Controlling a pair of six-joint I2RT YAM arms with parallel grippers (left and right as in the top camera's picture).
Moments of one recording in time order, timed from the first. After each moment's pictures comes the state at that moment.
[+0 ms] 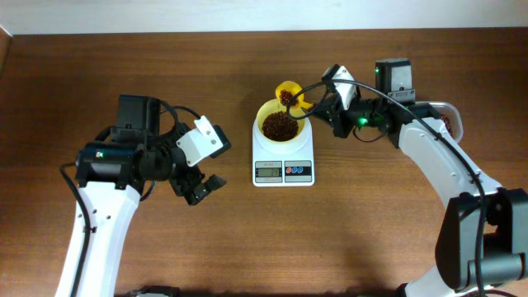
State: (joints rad) left arm -0.07 1.29 1.27 -1.16 0.49 0.88; right arm 0.14 1.77 1.24 -0.31 -0.85 -0.43
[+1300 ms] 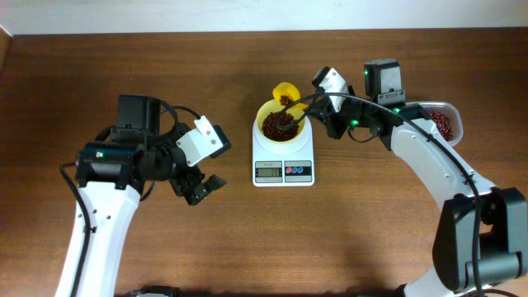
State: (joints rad) left arm -0.07 1.29 1.27 -1.16 0.49 0.88; right arm 0.18 1.77 1.24 -0.30 -0.72 -0.48
